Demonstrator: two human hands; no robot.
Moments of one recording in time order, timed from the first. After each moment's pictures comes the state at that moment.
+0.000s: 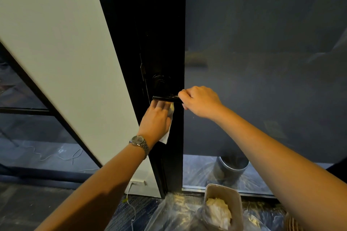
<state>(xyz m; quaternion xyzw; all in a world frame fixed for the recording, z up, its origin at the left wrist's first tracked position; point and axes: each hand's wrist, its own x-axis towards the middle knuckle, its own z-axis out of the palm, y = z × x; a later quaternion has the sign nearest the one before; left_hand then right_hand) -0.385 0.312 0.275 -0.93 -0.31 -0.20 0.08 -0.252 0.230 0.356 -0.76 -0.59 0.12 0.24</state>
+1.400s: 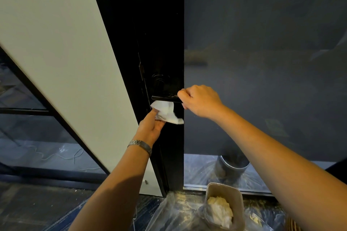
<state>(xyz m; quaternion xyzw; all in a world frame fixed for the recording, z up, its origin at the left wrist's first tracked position) -0.378 0.318 0.268 -0.23 -0.42 -0.38 -0.79 -0.254 0.231 0.356 -0.76 -0.59 0.10 0.24</state>
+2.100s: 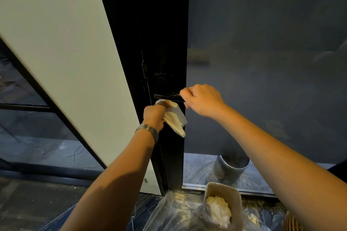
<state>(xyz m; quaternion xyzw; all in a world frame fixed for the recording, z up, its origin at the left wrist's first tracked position) -0.361 0.328 0.284 -0.39 -0.54 -0.35 -0.66 -0.253 0.232 0.355 -0.76 -0.60 0.11 0.24</state>
